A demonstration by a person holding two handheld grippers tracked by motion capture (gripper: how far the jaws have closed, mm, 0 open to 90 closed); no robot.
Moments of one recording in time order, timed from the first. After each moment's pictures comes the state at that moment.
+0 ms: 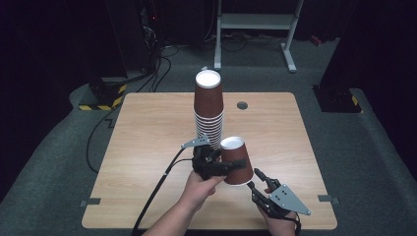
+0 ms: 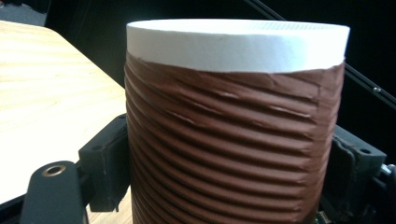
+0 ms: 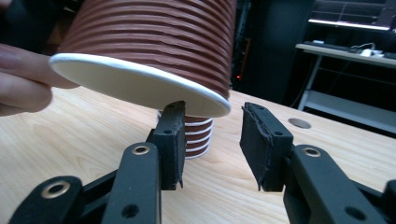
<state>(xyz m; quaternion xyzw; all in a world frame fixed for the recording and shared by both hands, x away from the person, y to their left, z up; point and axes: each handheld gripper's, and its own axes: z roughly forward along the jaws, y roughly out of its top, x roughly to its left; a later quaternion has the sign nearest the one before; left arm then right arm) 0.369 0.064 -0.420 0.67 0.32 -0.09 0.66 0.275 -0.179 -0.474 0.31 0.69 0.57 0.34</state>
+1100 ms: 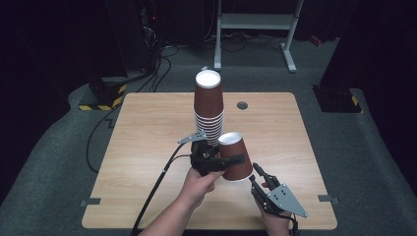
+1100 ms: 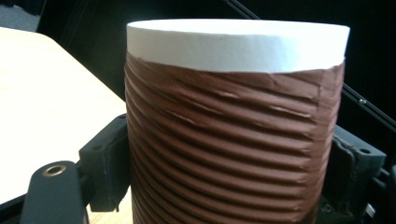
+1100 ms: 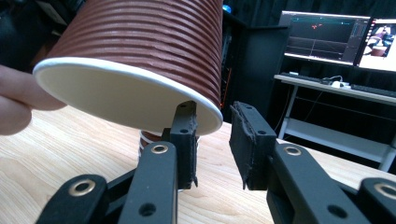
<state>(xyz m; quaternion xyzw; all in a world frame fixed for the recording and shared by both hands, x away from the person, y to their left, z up) 0.376 0.068 -0.414 0.65 0.33 -0.11 0.67 0.282 -0.171 -0.475 0.30 0.64 0.59 0.39</state>
